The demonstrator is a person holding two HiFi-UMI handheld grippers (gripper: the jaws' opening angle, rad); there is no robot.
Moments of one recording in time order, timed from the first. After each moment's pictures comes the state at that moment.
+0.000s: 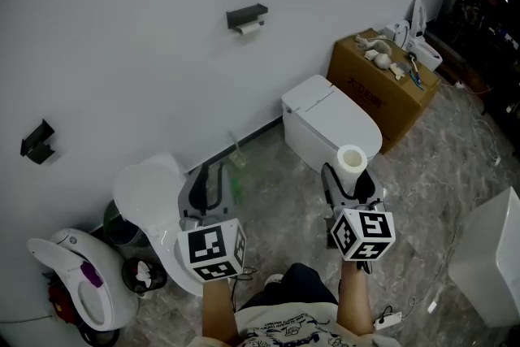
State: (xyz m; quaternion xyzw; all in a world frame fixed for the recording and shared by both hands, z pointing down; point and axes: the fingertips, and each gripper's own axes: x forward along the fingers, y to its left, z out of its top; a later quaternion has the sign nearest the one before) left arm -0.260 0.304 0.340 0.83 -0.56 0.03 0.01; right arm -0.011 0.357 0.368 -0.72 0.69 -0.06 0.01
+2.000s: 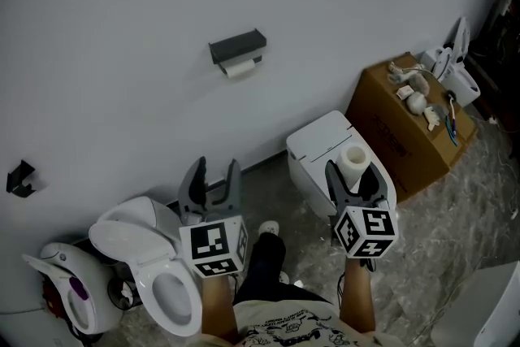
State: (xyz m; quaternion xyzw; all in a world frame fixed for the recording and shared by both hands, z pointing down) left arm -0.073 -0.021 0.339 0.79 -0.61 0.05 0.00; right arm 0.178 -0.003 0.375 -0.67 0.74 -0.07 0.00
